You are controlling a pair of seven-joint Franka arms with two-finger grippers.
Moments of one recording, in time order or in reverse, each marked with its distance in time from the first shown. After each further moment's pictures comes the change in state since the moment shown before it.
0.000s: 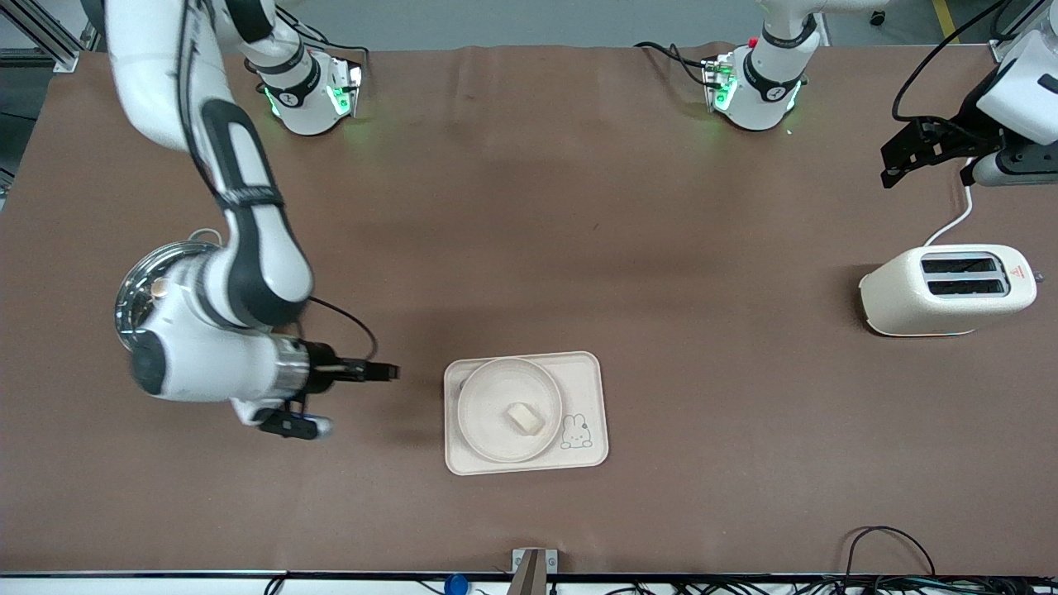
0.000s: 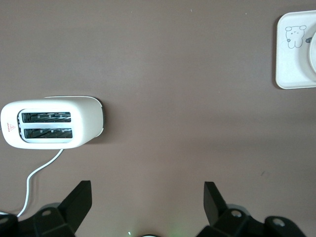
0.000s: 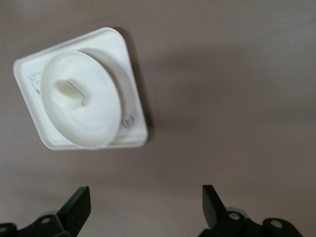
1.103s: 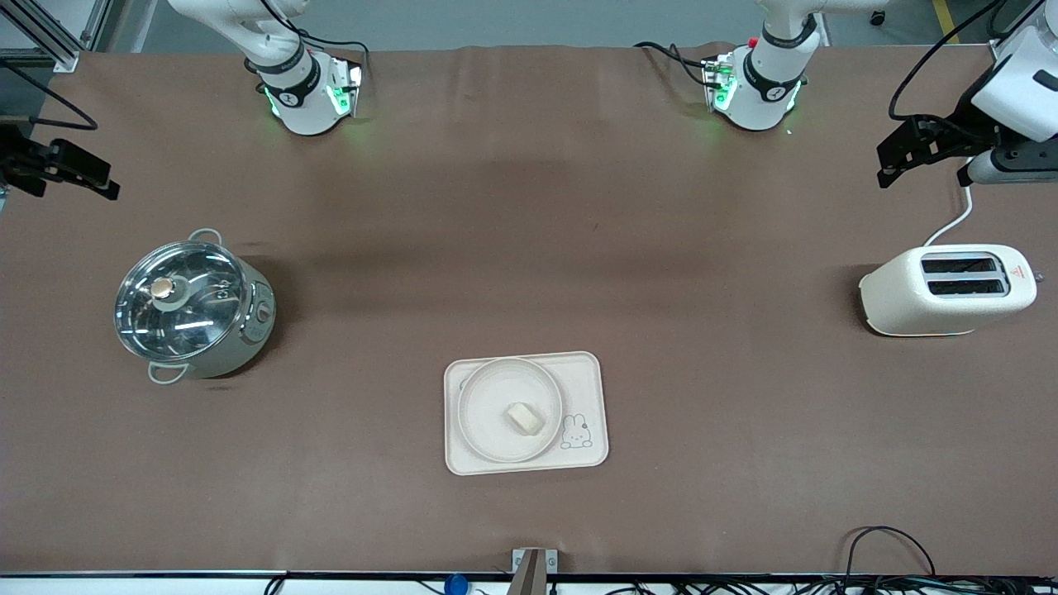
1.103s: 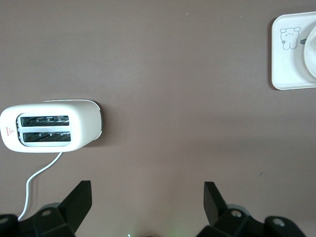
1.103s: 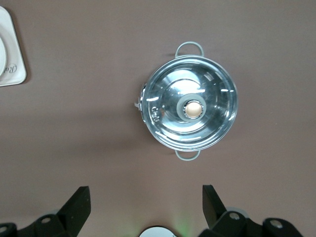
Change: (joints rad) left arm -0.004 0.007 -0.010 0.015 0.000 0.000 0.000; right arm -0.327 -0.678 0.133 -0.279 -0.524 -0.303 -0.127
